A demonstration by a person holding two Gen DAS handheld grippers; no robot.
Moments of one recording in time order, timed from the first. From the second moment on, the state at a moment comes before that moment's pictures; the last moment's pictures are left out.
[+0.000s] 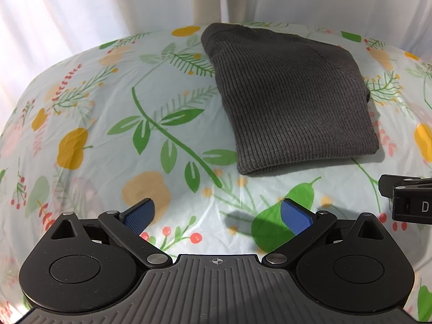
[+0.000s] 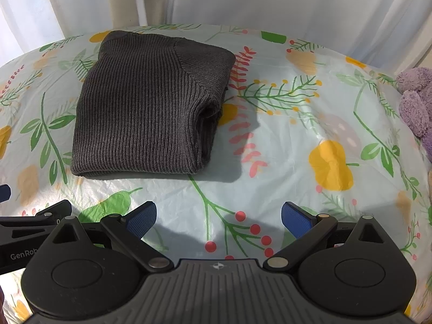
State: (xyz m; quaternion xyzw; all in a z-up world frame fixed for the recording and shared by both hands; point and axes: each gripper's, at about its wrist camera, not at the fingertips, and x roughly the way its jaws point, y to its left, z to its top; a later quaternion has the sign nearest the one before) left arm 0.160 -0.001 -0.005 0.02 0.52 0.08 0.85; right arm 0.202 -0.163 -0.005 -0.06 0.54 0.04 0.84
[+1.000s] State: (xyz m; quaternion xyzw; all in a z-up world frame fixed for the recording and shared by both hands) left arm 0.161 -0.005 -0.005 0.01 0.52 0.07 0.85; right arm 0.203 -0.163 -0.001 -0.07 0.54 0.04 0.84
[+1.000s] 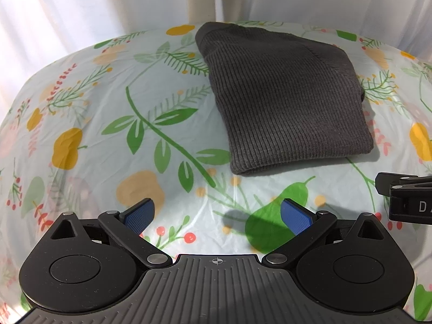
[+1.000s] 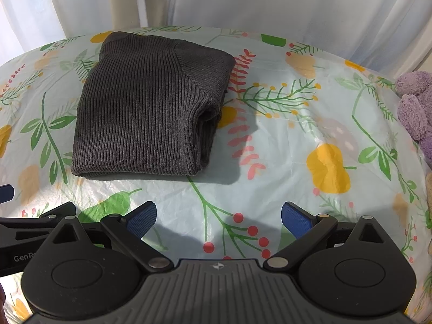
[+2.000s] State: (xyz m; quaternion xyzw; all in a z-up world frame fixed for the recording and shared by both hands) left arm 0.155 -0.012 -0.006 0.03 0.51 0.07 0.86; right arm 0.202 -0.166 -0.004 -0.07 0.54 0.04 0.84
